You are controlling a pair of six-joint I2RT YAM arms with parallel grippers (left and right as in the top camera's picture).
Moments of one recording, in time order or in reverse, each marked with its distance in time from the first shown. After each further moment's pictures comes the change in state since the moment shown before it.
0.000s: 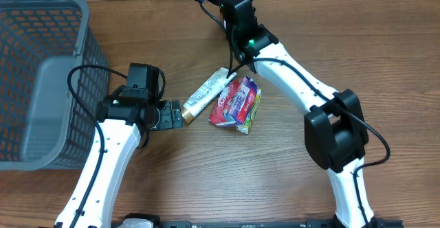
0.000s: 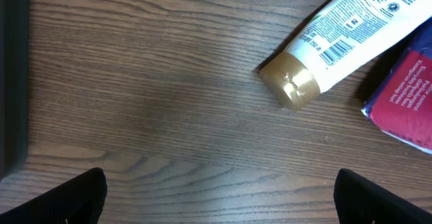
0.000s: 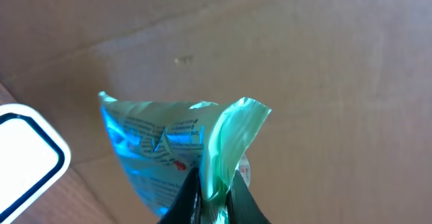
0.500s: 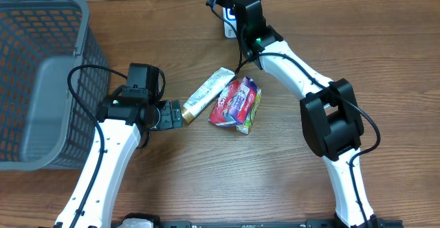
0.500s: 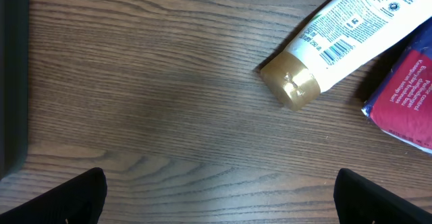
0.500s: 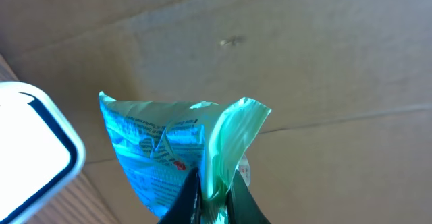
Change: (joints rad) left arm 0.000 0.000 0.000 0.000 0.000 0.000; right arm -0.066 0.101 0.000 0.074 -0.104 -0.006
